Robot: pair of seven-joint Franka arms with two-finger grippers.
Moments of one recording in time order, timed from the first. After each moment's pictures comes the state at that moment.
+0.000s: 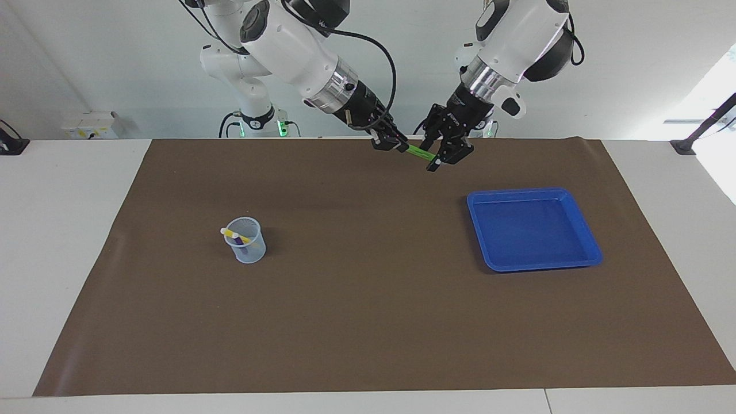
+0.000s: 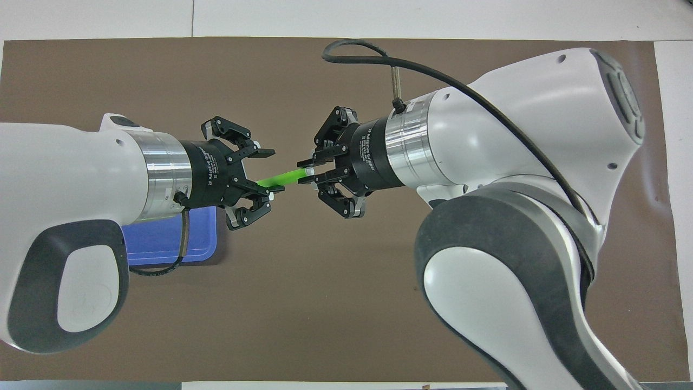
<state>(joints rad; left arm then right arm) -0.26 -0.12 -0.21 -1.87 -0.47 2.09 -2.04 0.08 0.16 0.45 -1.56 0.64 2.05 1.81</state>
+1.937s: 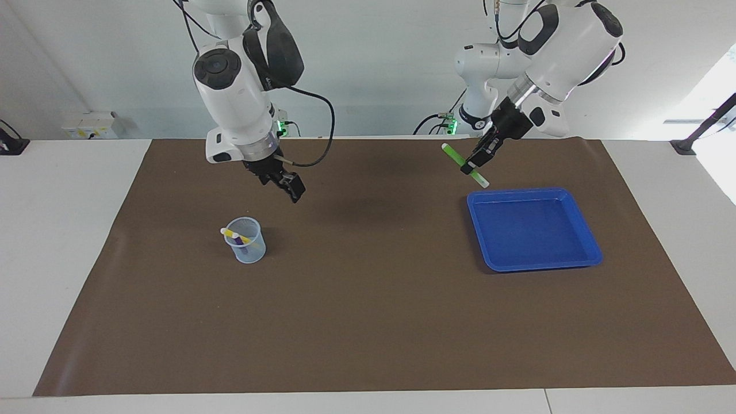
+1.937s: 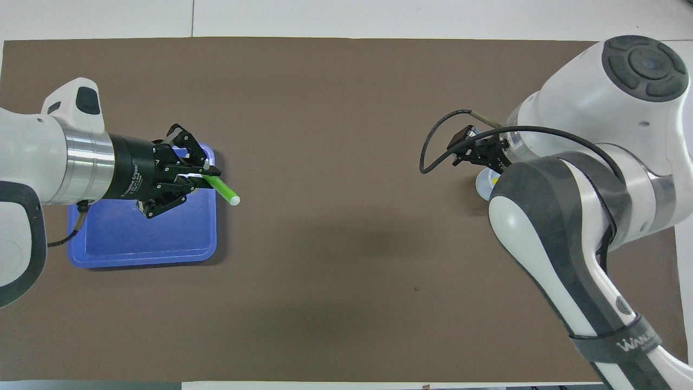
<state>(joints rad) -0.07 -0.12 -0.18 -1.89 -0.44 1.89 -0.92 0.06 0.12 0.19 -1.71 0.01 1.75 0.76</state>
